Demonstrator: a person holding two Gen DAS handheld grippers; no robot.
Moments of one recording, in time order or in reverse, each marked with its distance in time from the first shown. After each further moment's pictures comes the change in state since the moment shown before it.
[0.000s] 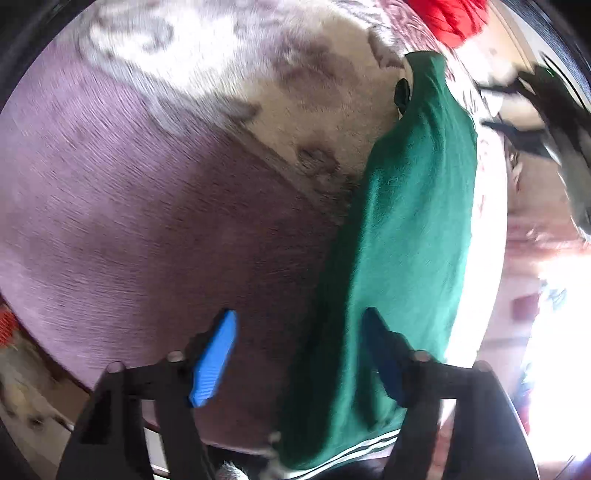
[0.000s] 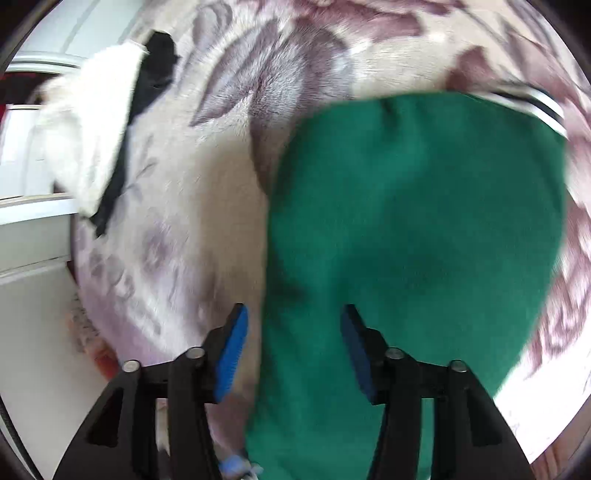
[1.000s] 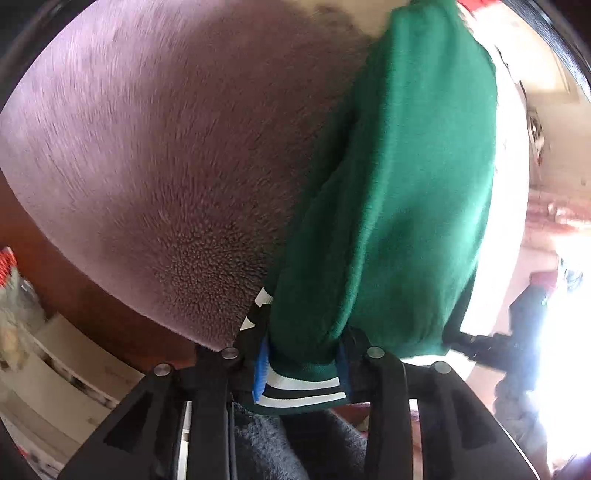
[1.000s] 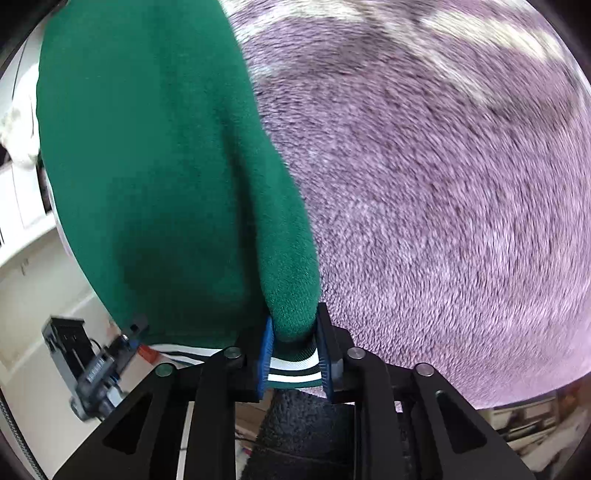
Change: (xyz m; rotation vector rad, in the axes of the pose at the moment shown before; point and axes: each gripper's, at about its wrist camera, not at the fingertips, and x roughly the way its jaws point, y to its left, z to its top) left arm 0.023 -0.009 -0.112 -0.040 0.141 0.071; right arm 0.074 -0.252 -0.417 0.381 0.212 0.179
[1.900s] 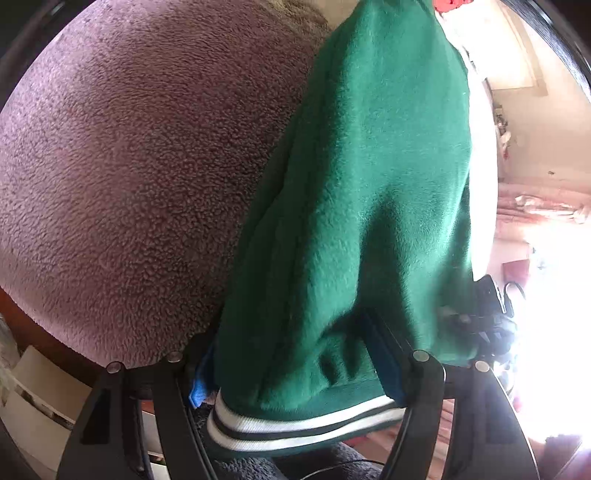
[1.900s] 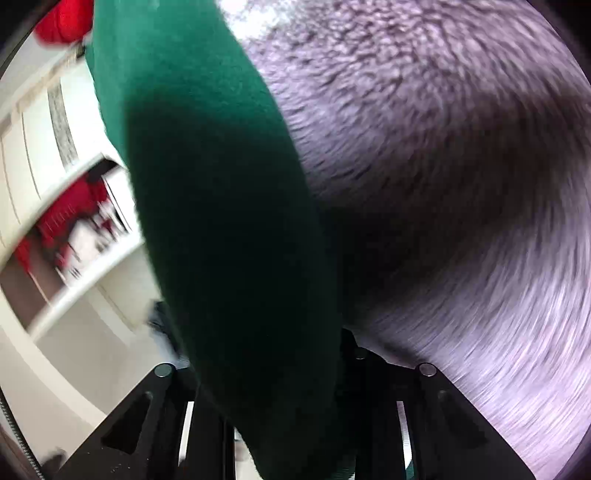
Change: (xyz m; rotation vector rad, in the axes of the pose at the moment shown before) left arm 0.021 0.024 0.012 0.027 -0.012 -0.216; right arm 0.002 -0.066 0.016 0.041 0.114 0.713
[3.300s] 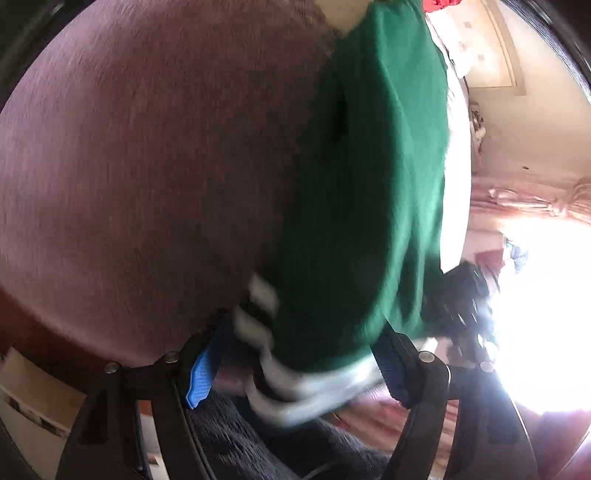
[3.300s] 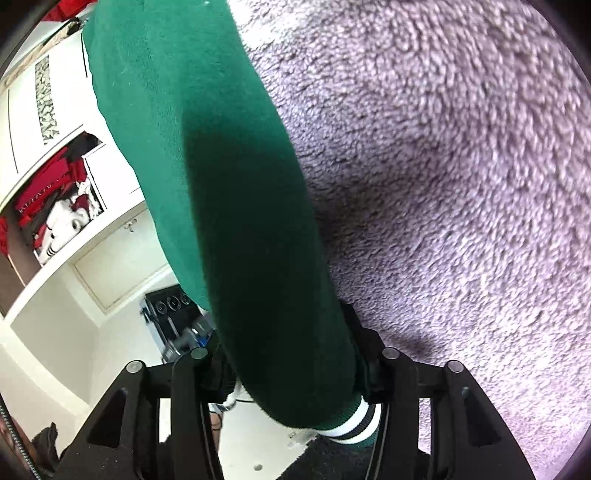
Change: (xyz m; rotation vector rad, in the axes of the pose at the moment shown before) left arm -0.011 0.031 -0.007 0.031 0.014 -0.085; right arm -0.090 0.036 -0.053 -0.075 0.078 -0.197
